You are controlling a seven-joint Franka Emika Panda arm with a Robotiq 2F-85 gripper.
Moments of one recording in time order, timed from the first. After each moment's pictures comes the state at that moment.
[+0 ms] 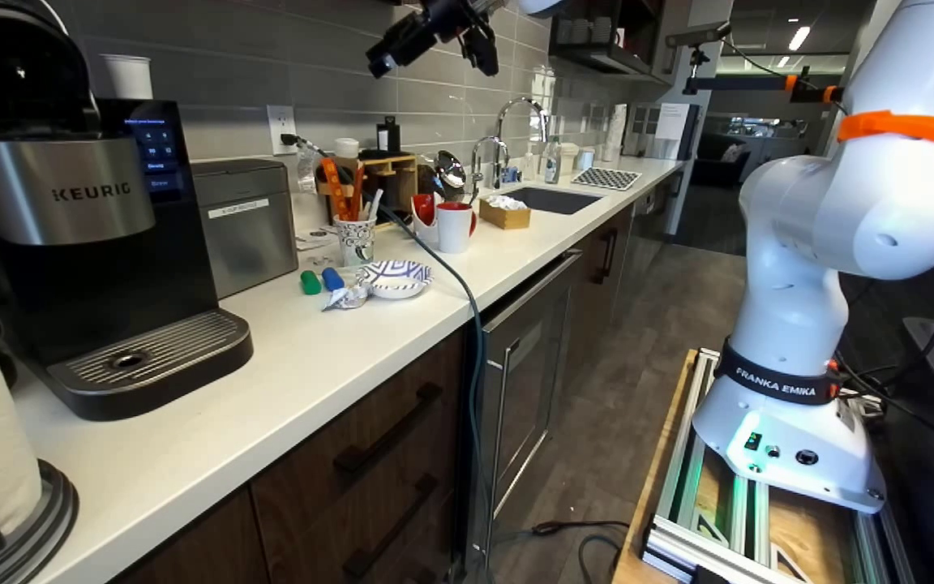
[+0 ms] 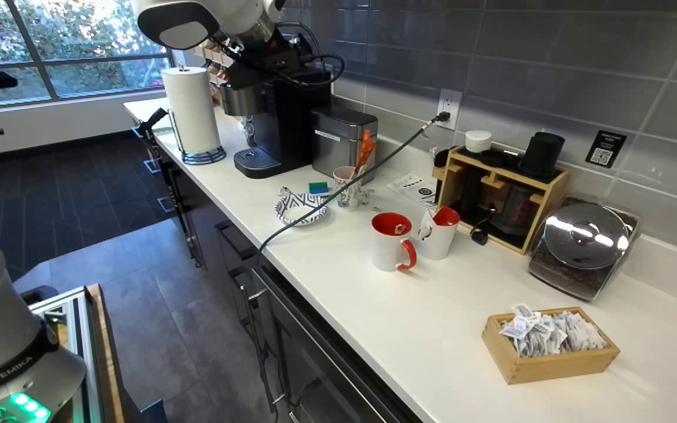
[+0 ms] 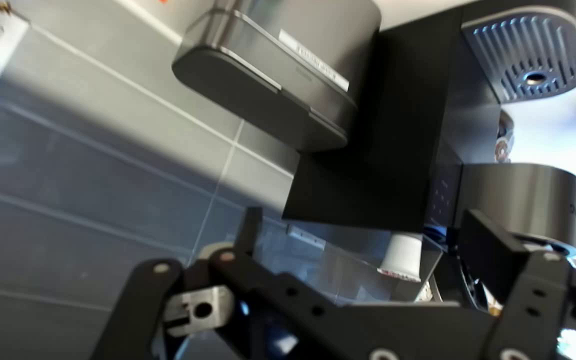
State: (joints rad) arm 0.51 -0.31 -0.37 -2.21 0.78 2.68 -1.47
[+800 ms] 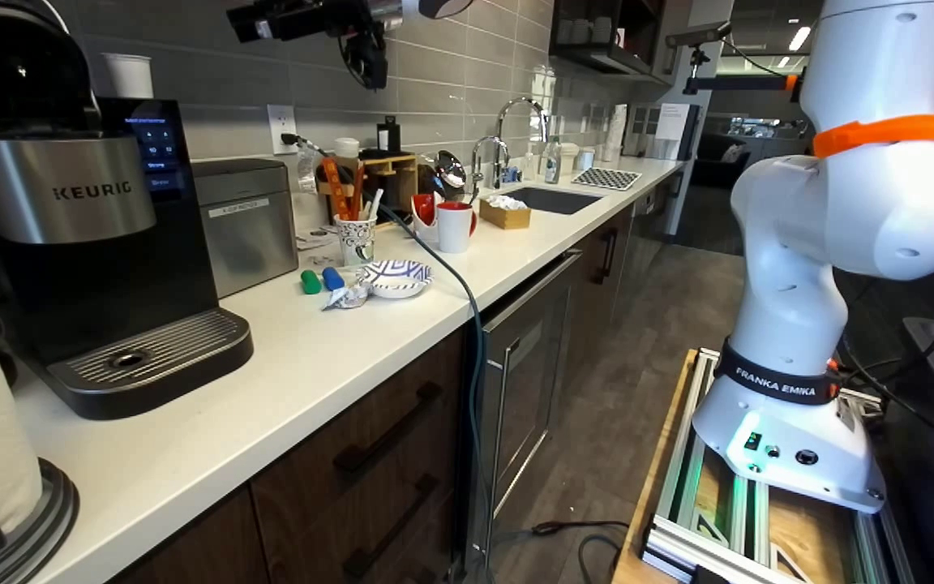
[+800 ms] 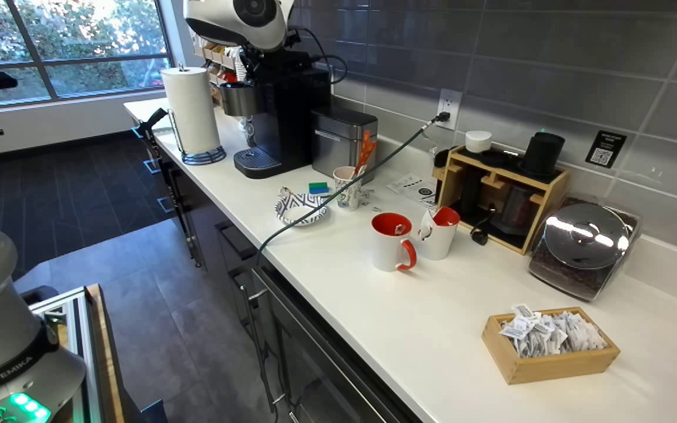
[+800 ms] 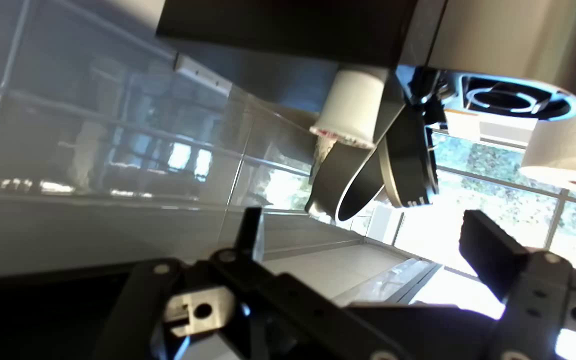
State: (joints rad) arm 0.64 0.05 -0.42 -1.84 1.48 2.38 -2.02
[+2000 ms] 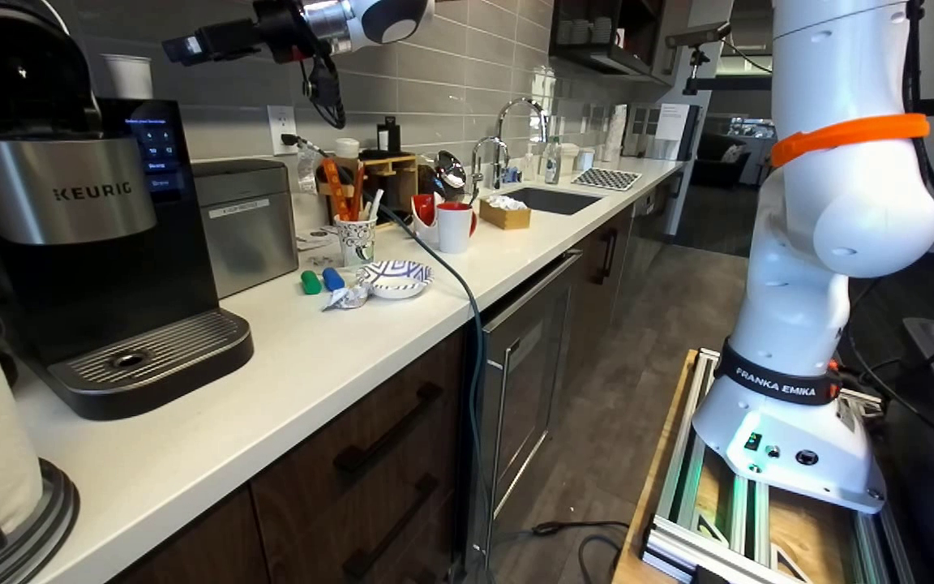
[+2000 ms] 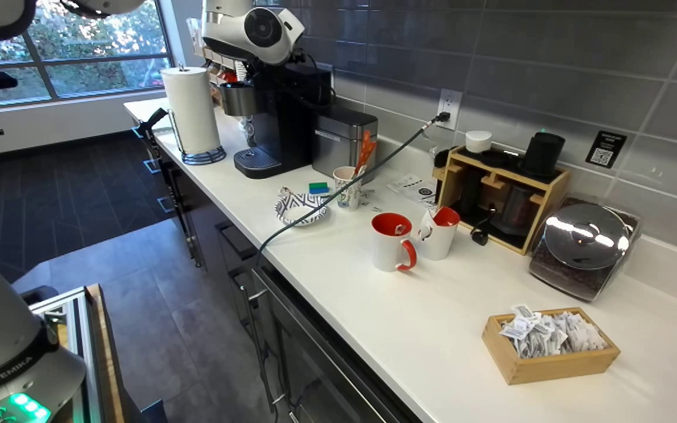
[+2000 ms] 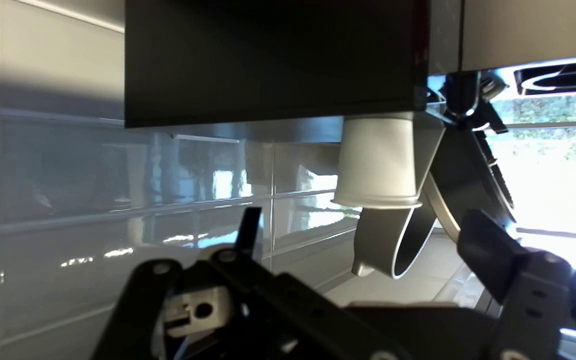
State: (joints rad) arm 0.24 0.25 0.11 -1.66 1.50 2.53 -1.77
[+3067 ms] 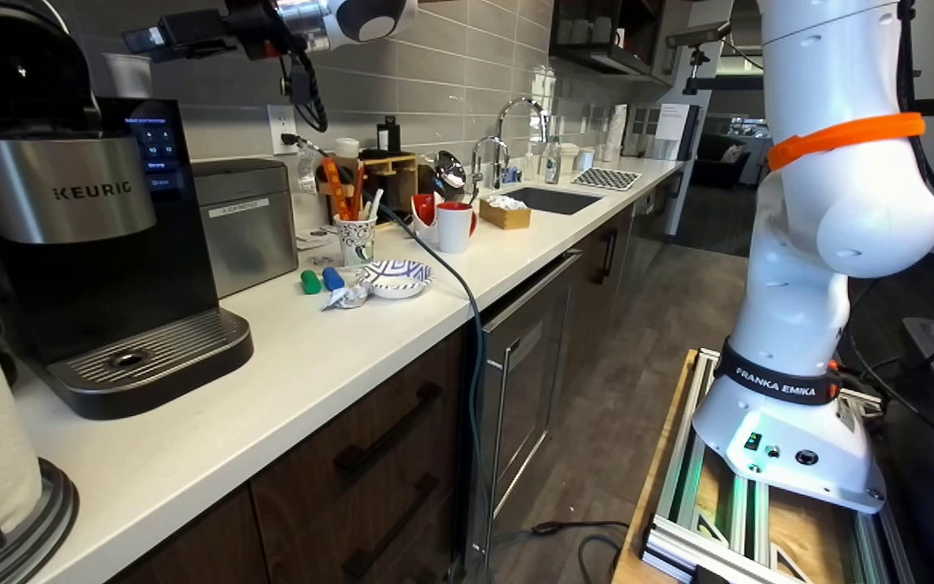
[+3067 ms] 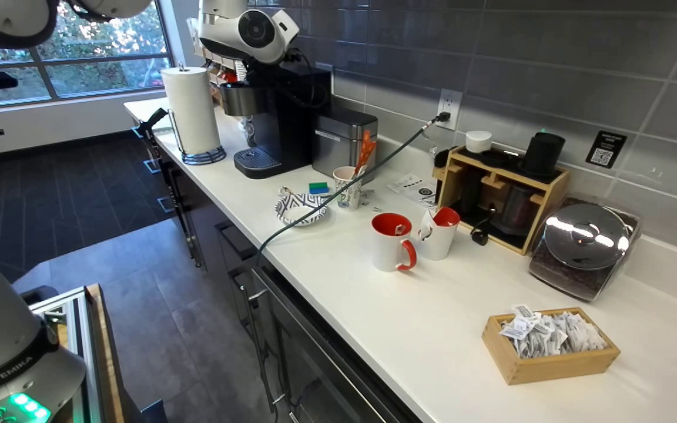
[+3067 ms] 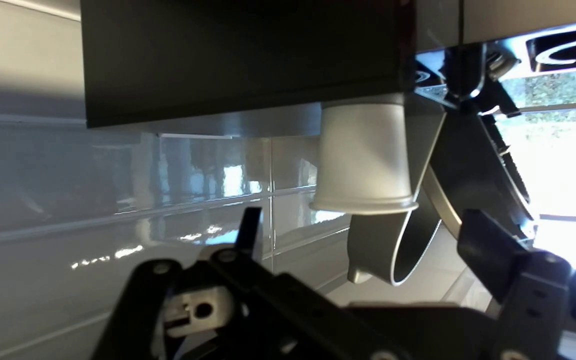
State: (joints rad) arm 0.26 0.30 0.15 -1.60 1.51 2.61 -1.74
